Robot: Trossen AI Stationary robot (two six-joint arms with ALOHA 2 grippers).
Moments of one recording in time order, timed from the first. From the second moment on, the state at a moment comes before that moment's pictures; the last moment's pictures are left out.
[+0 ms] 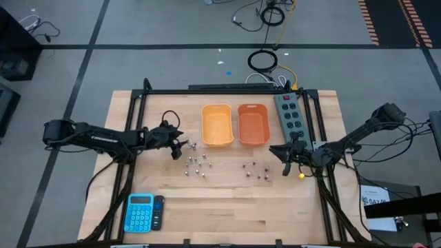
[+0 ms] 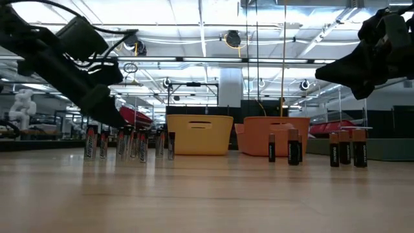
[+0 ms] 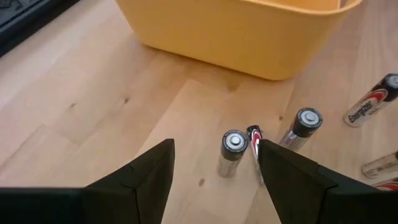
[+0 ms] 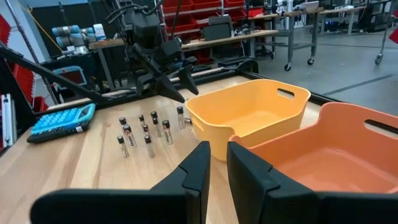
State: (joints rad) left arm 0.16 1.08 0.22 0.19 -0.24 -0.15; right arm 0.51 0.79 0.02 0.67 0.84 0.27
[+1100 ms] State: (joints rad) left arm 0.19 1.37 0.23 0.40 -0.18 -0.10; right arm 0.51 0.79 0.02 0.65 0.84 0.32
